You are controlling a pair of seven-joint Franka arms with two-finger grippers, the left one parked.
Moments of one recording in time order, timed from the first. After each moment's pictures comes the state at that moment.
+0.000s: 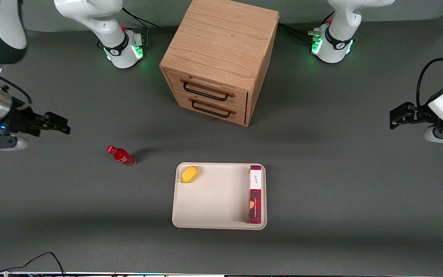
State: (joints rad) arm 0.07 0.11 -0.01 -1.62 0.04 1.70 0.04
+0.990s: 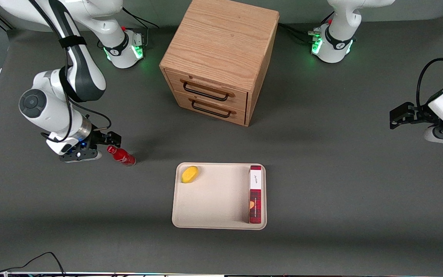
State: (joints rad) arm 0.07 0.14 0.07 -2.13 0.02 2.28 0.04
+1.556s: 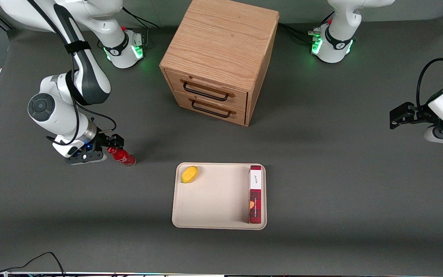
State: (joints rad) arm 0.07 0.17 0.07 -2.13 0.00 2.31 0.04
